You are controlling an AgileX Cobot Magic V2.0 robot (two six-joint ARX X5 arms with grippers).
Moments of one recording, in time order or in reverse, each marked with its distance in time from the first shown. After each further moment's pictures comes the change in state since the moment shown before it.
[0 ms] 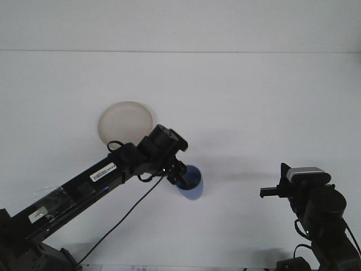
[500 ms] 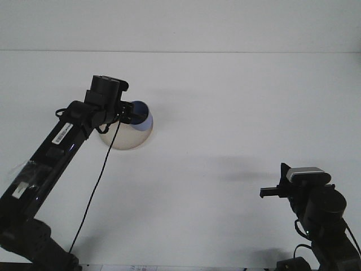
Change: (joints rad) left arm 0.454 0.108 0.190 0.022 -0.202 0.022; right arm 0.000 0.000 0.000 0.000 0.000 0.000
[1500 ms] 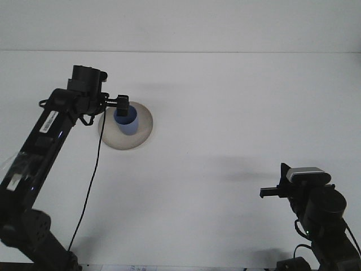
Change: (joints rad) left arm 0.113 0.003 0.120 -0.129 -0.001 -0.061; right arm 0.000 0.000 0.000 0.000 0.000 0.000
